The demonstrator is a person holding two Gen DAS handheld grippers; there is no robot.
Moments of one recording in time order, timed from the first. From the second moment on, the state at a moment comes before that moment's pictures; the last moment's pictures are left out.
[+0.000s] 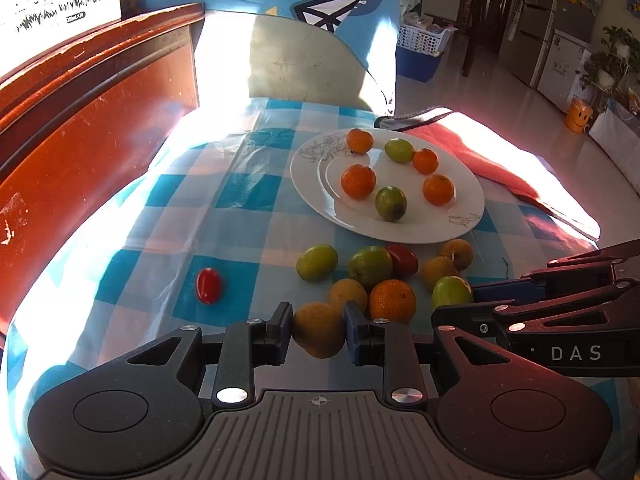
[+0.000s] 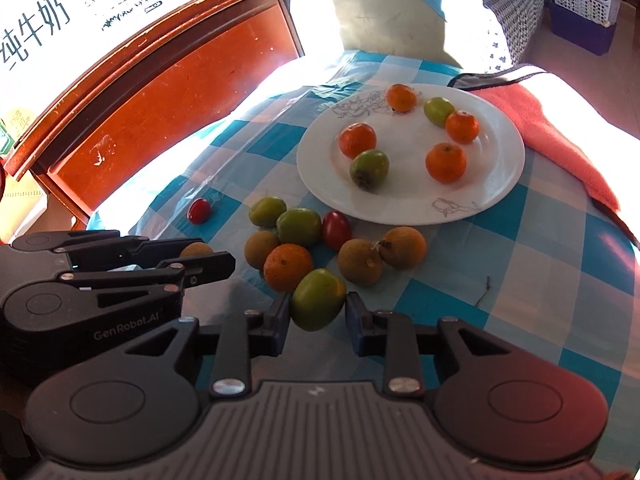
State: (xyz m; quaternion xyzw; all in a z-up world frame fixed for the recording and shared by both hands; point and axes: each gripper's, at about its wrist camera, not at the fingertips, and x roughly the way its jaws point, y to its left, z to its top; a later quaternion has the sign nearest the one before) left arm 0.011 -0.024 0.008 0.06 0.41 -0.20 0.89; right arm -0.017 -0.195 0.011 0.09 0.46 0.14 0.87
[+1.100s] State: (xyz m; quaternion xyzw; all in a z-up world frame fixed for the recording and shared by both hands) left arm 0.109 -0.076 0.006 0.01 0.41 -0.24 0.88; right arm 0.077 -0.242 0.028 0.11 0.40 0.11 0.90
